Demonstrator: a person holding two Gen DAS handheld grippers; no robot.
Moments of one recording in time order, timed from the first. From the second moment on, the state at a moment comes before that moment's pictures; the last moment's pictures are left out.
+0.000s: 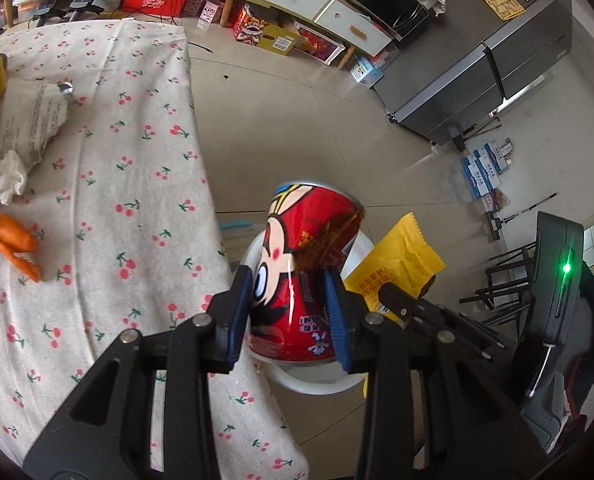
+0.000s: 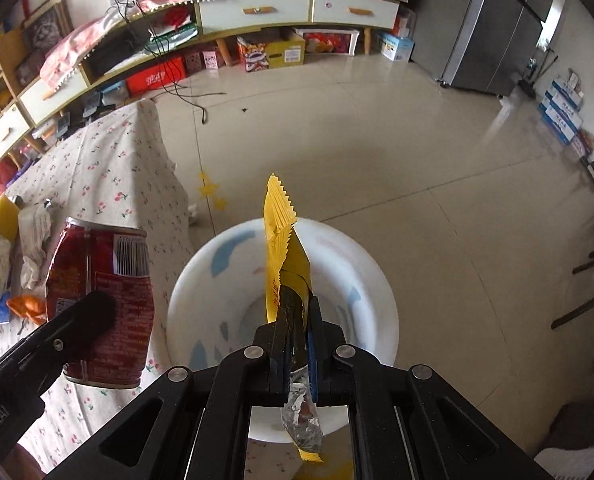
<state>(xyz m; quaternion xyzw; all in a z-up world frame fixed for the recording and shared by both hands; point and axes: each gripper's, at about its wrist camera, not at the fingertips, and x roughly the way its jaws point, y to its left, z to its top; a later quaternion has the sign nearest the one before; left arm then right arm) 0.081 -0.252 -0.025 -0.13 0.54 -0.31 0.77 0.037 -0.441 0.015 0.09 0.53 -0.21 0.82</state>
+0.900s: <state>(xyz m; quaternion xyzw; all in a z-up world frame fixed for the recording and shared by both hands) 0.060 -0.365 -0.077 0.10 0.56 -0.27 0.78 -0.025 -0.533 0.053 0.33 0.38 -0.30 0.81</state>
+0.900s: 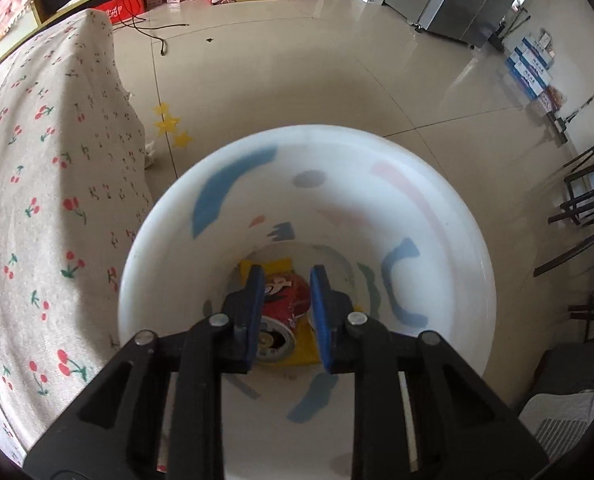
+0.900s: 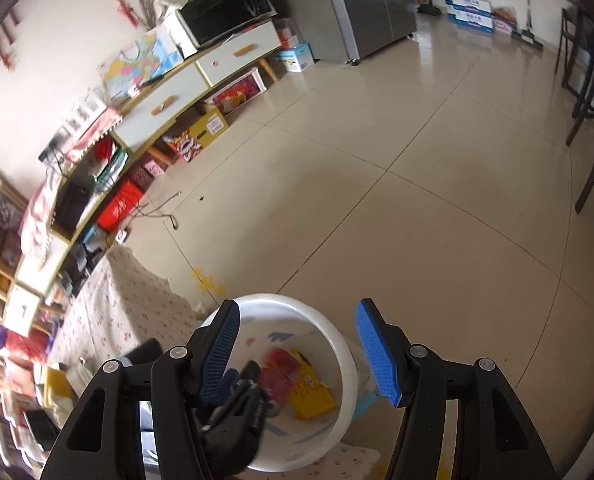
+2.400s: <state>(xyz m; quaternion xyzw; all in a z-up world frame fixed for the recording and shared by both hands) 0.145 0.090 -0.030 -0.23 0.51 -0.01 0.83 0.122 -0.245 -0.014 0.03 0.52 0.03 0.85</state>
